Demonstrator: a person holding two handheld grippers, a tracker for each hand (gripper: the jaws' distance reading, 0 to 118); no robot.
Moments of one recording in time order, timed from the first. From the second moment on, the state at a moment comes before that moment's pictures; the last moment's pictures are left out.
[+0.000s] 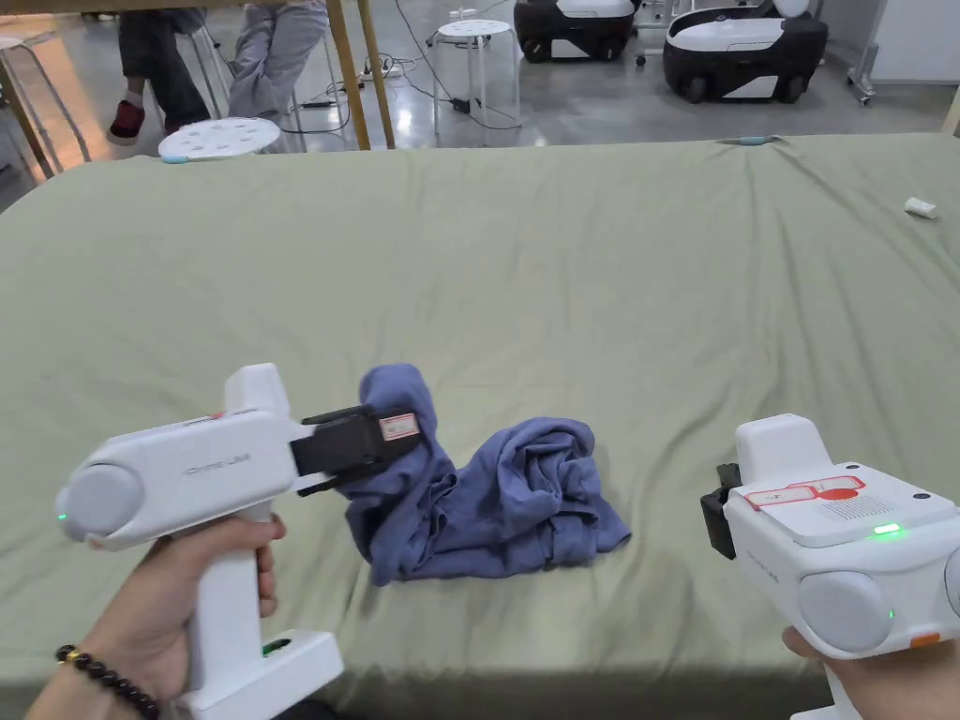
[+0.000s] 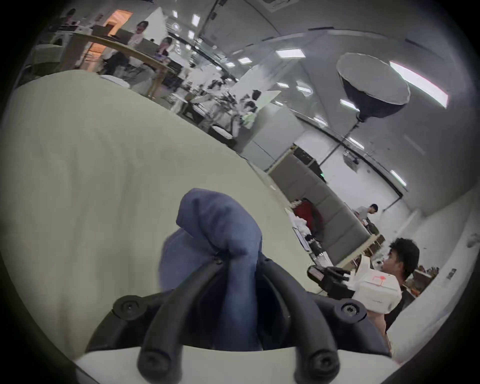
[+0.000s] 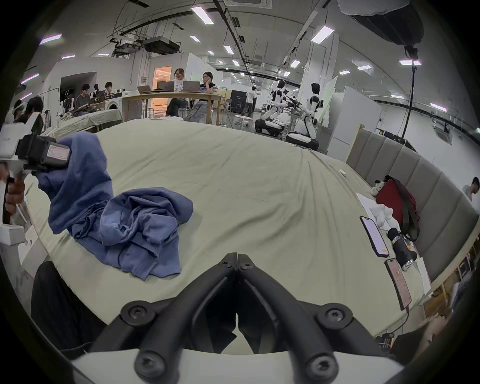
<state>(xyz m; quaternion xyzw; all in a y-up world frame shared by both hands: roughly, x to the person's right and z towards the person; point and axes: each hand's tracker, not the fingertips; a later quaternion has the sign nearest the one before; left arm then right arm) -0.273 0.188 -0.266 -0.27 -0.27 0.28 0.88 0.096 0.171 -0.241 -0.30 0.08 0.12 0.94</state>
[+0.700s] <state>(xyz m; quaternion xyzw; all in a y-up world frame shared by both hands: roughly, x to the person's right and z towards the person) -0.191 0.164 -0.310 -0.29 -0.28 0.20 0.89 0.144 0.169 -0.240 -0.31 0.03 0.11 0.94</state>
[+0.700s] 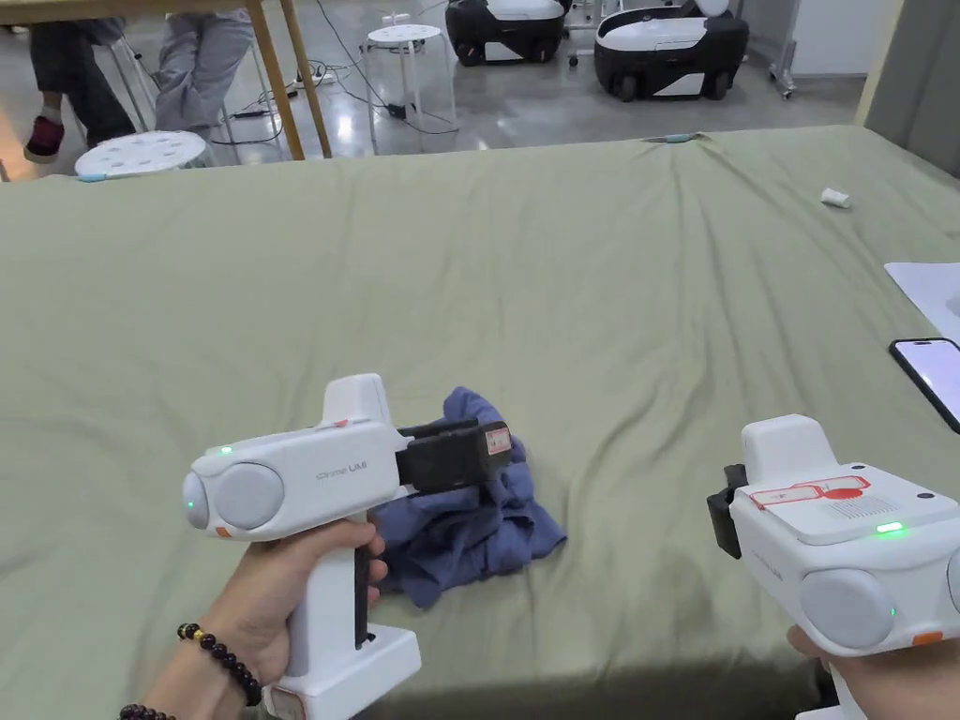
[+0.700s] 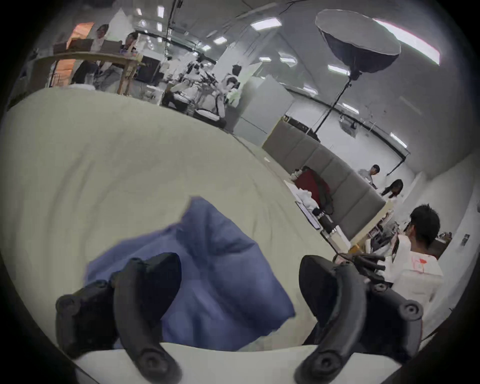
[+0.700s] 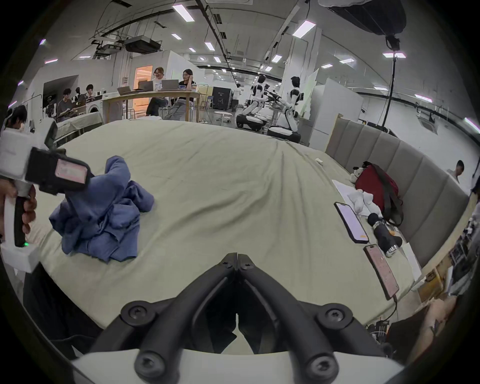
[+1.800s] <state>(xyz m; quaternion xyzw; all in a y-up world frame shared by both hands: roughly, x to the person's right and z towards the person) -0.155 0.124 -0.339 -0.38 -0.33 0.20 0.84 0.130 0.175 -0.241 -0.30 0.05 0.12 0.94</state>
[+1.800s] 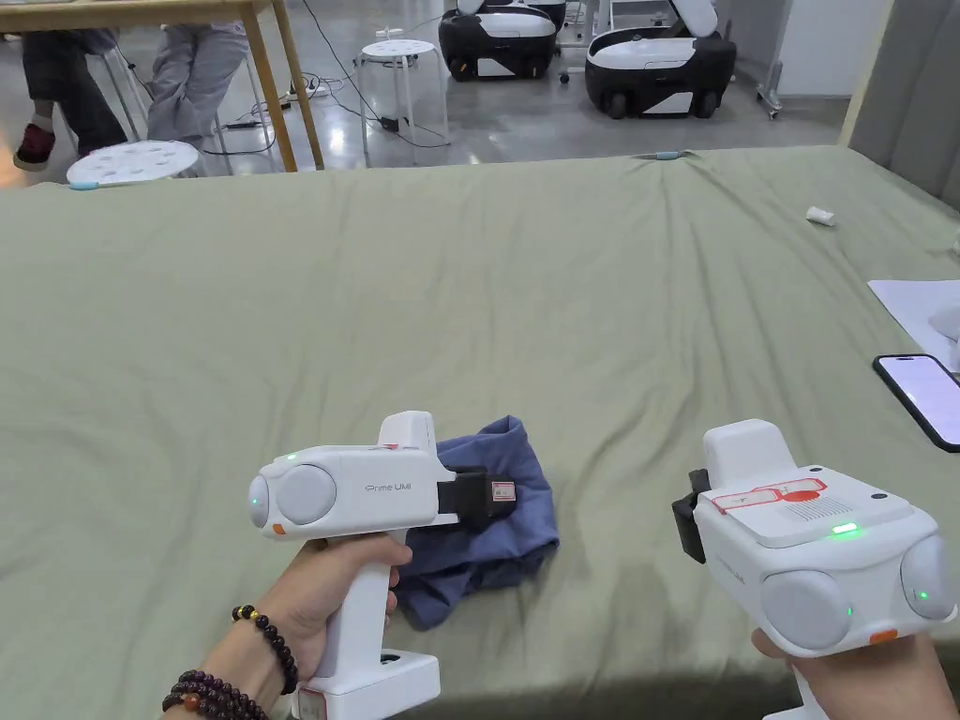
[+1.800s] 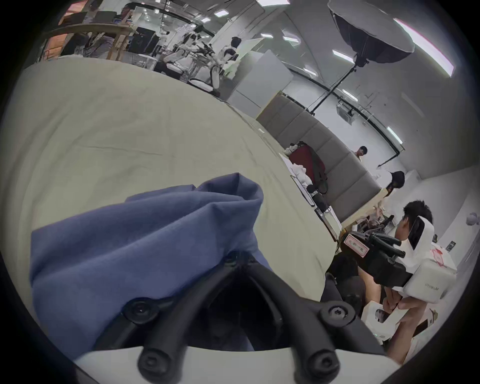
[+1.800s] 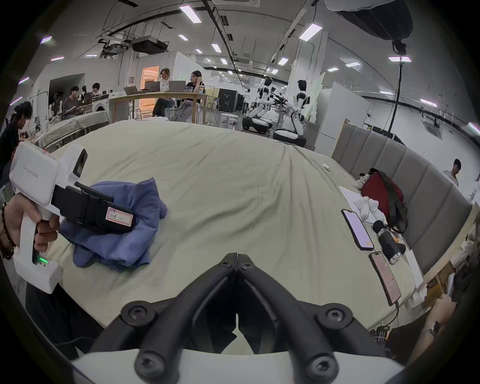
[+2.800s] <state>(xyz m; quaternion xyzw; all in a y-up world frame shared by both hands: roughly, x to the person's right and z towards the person) -0.286 0.128 -0.272 -0.32 -0.22 0.26 0.88 0.011 0.133 -0.337 -0.38 0.24 0.01 0.89</state>
